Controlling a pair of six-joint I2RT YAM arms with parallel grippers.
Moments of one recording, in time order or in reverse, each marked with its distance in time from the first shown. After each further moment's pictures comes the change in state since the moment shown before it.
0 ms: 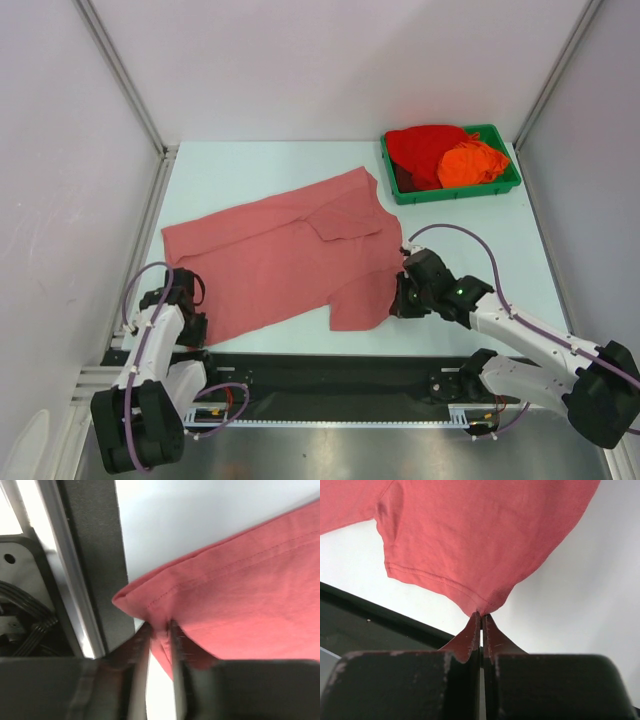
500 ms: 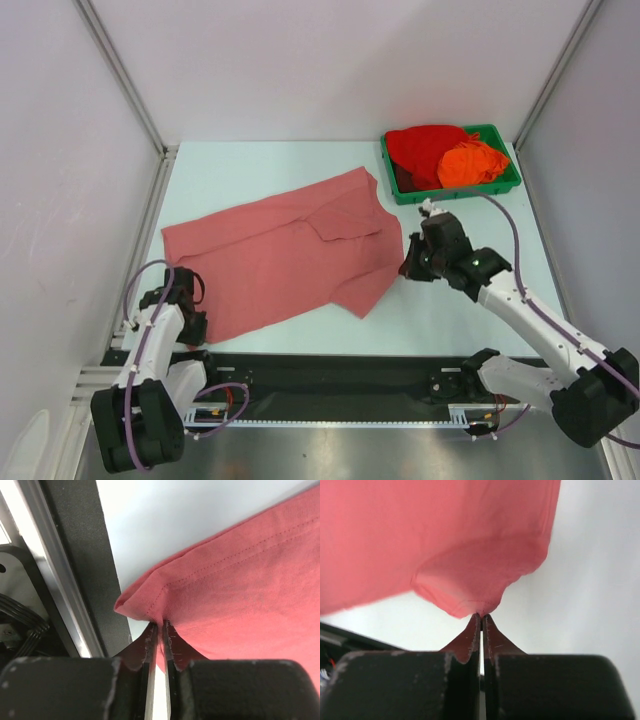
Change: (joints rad) left arm 0.002 0.002 0.001 0.033 0.007 0.052; right arm -0.167 0.037 0.223 -0.077 0.039 -0.064
